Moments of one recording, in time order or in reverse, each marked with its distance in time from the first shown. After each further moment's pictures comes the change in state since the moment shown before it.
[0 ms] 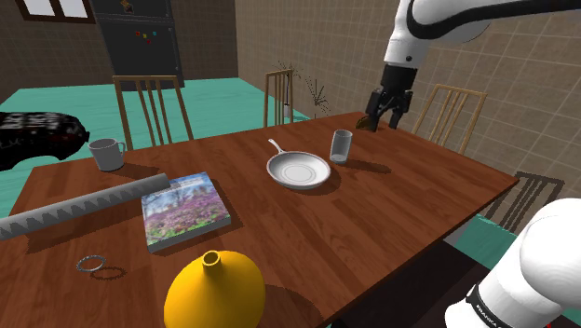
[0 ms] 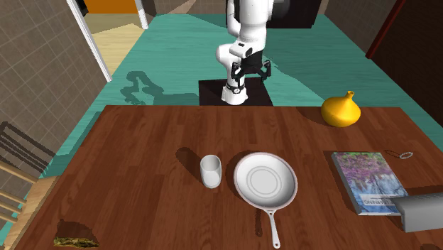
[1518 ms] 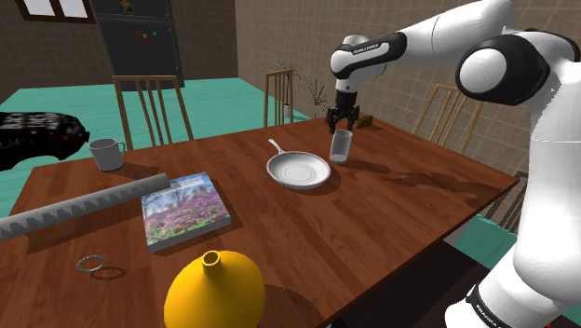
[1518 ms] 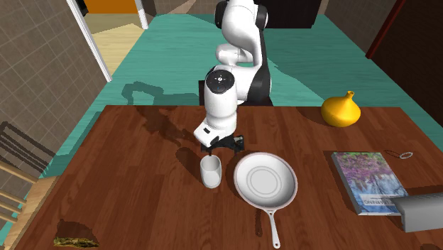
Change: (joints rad) arm -0.101 0.885 -0.103 0.718 0.041 0.122 -0.185
